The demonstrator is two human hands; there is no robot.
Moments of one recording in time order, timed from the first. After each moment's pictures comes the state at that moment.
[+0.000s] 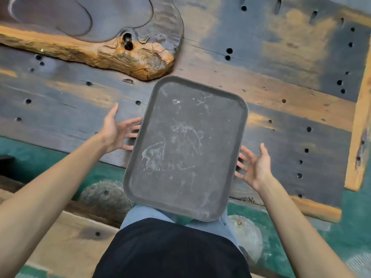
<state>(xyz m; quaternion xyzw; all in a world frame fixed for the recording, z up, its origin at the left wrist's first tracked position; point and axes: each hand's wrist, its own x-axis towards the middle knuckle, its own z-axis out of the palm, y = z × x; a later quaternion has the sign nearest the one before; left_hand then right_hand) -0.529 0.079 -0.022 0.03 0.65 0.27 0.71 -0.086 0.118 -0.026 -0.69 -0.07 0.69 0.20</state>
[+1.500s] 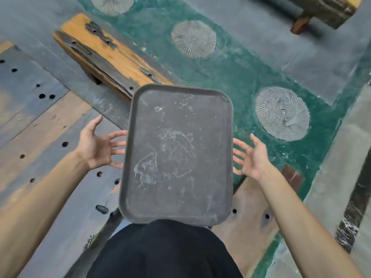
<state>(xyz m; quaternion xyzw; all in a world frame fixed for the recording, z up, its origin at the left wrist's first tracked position) 0.172 0.172 0.055 0.32 0.45 -0.11 0.83 0.453 -0.198 0.073 -0.63 0.26 0.48 0.55</state>
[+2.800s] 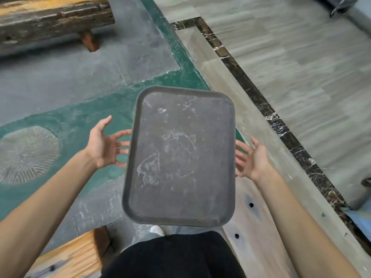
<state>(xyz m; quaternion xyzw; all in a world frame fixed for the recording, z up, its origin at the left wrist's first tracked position) 0.908 -0.043 0.095 0.56 0.17 -0.49 0.64 0.691 -0.431 0.101 -0.39 0.56 0.06 0.73</state>
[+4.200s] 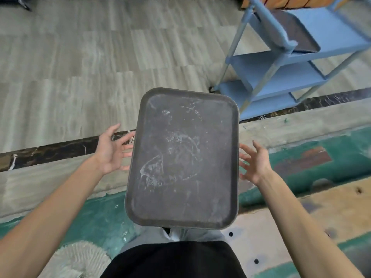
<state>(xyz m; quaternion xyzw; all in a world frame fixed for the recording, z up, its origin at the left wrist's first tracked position) 0.956 -0.969 0.112 0.56 -0.22 -0.77 0.22 0.553 -0.842 0.122 0.01 0.70 -0.45 0.56</state>
